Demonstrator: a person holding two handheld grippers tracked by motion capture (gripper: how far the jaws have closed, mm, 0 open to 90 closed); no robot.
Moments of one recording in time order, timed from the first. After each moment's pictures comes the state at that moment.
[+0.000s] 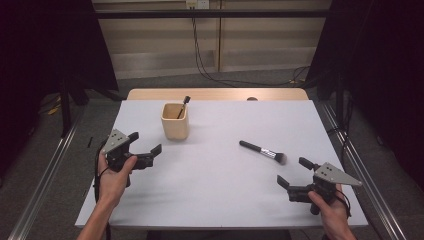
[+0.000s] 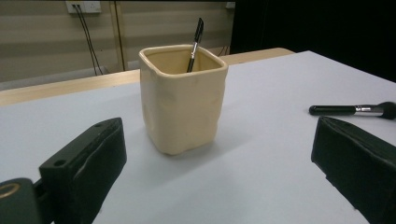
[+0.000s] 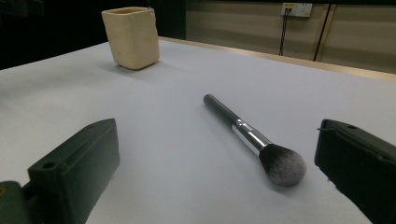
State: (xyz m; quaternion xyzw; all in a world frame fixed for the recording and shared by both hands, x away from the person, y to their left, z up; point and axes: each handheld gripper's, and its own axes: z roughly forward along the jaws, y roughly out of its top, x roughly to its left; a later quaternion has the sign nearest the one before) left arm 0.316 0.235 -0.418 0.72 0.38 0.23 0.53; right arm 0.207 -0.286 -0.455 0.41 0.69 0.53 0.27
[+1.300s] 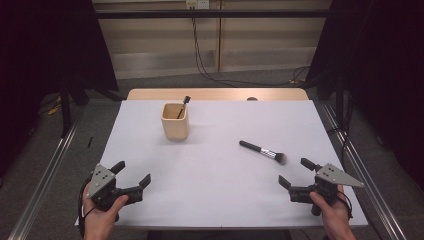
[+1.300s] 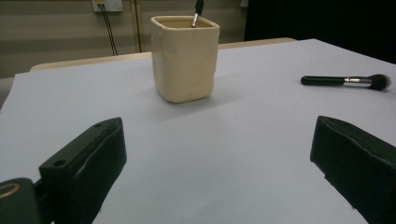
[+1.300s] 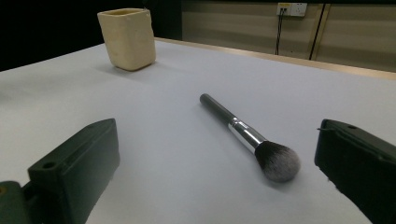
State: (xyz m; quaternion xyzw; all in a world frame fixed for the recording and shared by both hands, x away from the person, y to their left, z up) left arm 0.231 0.258 -0.437 0.70 0.41 0.26 0.52; right arm 0.204 -0.289 -0.455 0.42 0.68 0.53 0.28
